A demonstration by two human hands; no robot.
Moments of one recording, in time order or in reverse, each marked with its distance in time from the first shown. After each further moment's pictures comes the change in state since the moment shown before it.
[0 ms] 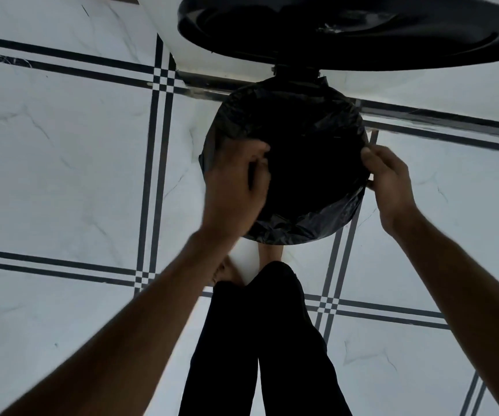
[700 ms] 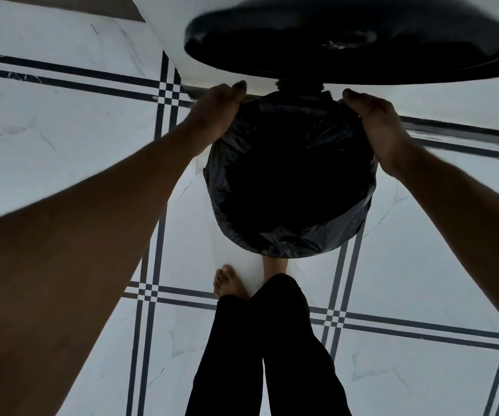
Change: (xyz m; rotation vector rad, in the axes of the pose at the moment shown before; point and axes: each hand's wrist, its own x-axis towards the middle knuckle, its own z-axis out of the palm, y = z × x) left_hand 0.144 -0.023 -0.021 -0.046 -0.346 -0.442; right_hand 0.072 -0.069 0.032 -0.119 -0.151 -0.031
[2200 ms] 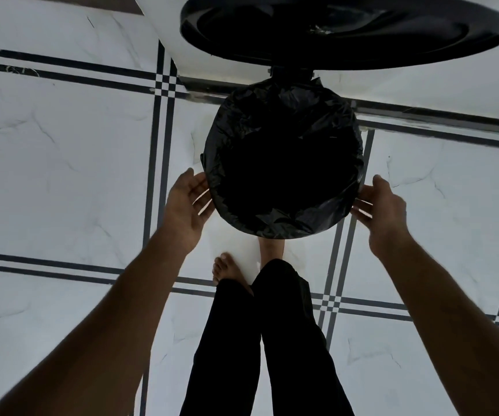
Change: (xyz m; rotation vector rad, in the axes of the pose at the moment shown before) left_hand -0.131 -0.094 0.031 -1.067 0.141 -0.519; right_hand -0.122 0.087 -0.002 0.365 0.402 0.430
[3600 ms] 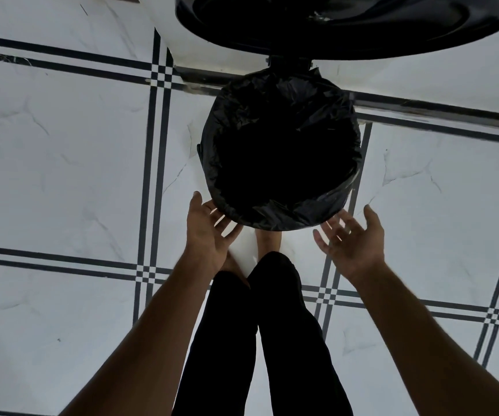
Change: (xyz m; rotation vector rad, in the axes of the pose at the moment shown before) left_hand -0.016 -0.057 0.004 -0.197 0.019 -0.156; right_hand -0.030 0.056 -0.009 0.529 -0.201 0.415
